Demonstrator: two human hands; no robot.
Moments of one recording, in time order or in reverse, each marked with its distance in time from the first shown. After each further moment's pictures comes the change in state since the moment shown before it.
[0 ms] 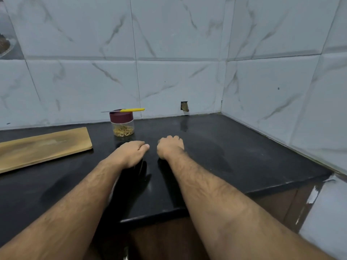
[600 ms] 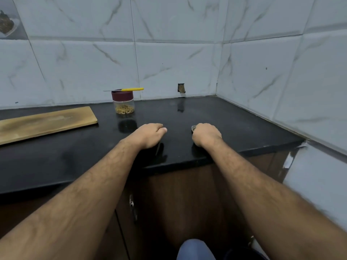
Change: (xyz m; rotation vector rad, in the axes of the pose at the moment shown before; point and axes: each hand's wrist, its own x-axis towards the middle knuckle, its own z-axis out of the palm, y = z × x) left_hand -0.068 0.057 0.014 -0.024 -0.051 0.122; right_hand -0.111 0.101 -0.012 0.089 0.084 0.191
